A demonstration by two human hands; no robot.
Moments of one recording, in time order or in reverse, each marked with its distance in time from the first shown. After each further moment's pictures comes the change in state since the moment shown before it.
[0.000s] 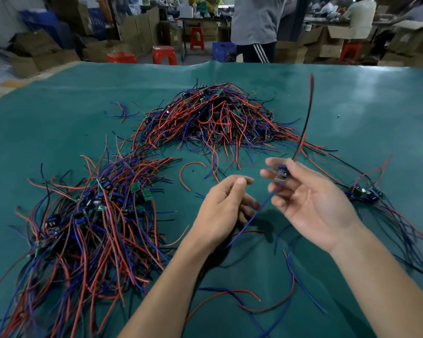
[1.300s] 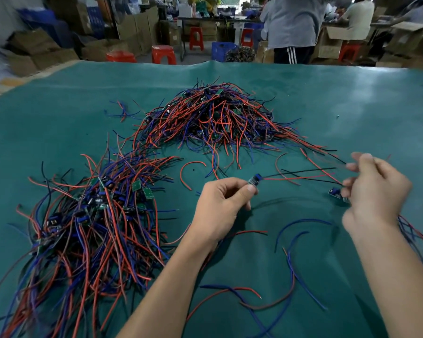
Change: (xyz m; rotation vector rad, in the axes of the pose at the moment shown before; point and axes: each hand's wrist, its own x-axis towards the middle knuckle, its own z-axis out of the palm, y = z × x) left_hand 0.004 -0.011 -0.008 0.053 0.057 0.130; right_hand 0.015 -0.019 -0.057 -0.309 0.930 -0.534
